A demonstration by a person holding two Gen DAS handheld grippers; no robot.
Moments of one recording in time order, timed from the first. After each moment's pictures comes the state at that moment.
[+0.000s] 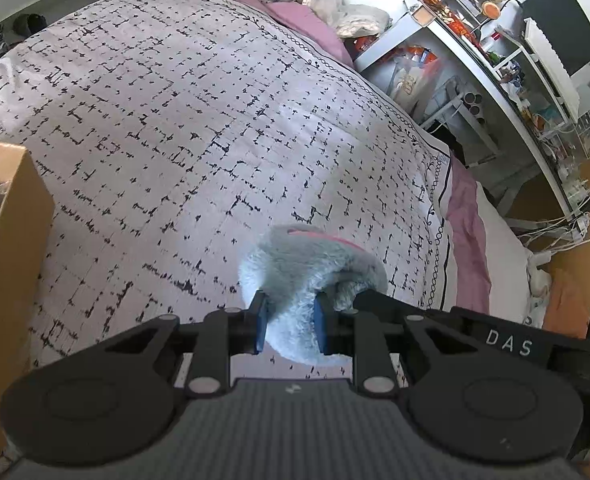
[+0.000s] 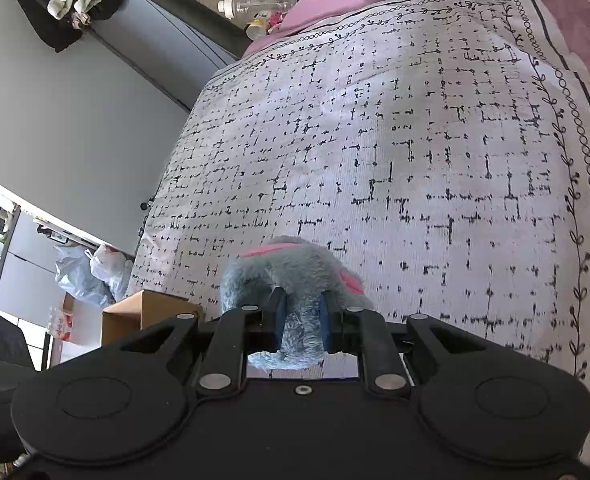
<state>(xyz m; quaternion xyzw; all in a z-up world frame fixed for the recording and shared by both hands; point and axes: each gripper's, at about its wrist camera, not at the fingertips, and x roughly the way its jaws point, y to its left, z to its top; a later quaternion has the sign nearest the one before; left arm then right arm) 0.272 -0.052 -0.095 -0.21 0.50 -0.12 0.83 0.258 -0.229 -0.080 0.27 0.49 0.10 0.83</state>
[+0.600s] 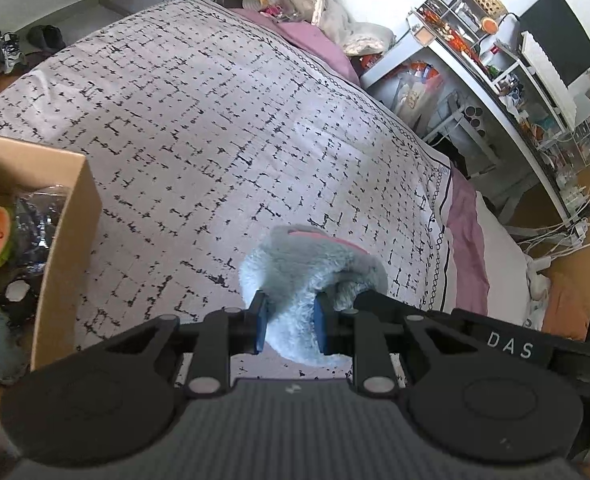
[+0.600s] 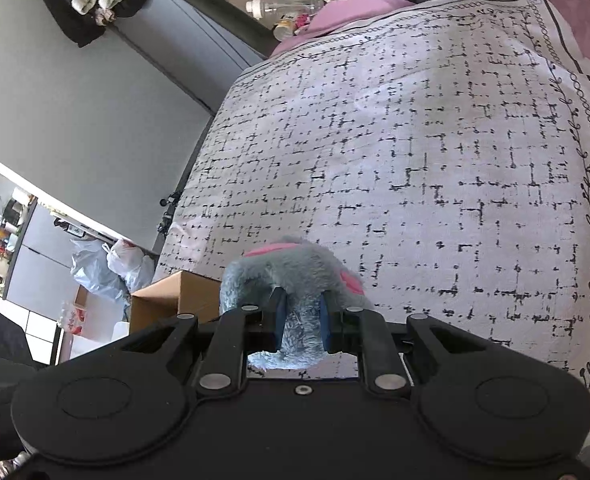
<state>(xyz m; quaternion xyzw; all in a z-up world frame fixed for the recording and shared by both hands) 0.244 -0.022 -0.071 -0.21 0.49 -0.11 0.84 0.238 -0.199 -0.059 0.26 0.47 0.13 0.83</state>
